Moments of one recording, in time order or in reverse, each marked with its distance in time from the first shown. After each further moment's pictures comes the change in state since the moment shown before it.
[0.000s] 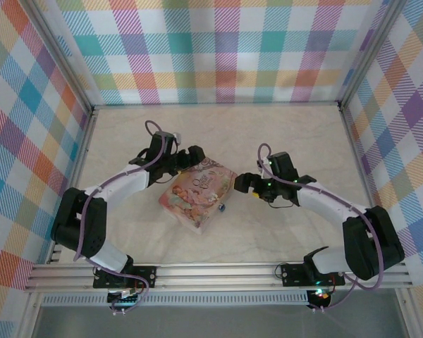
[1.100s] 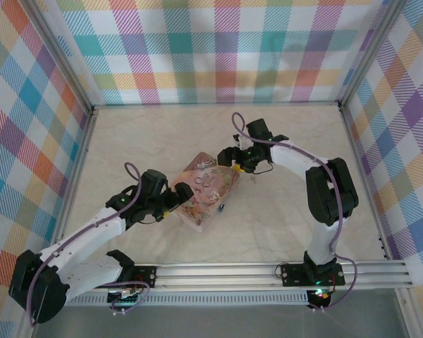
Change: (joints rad) left arm -0.173 -0.515 -0.331 -0.361 -0.138 -0.316; right arm 0.010 0.514 0.595 -0.230 -0.133 -0.208
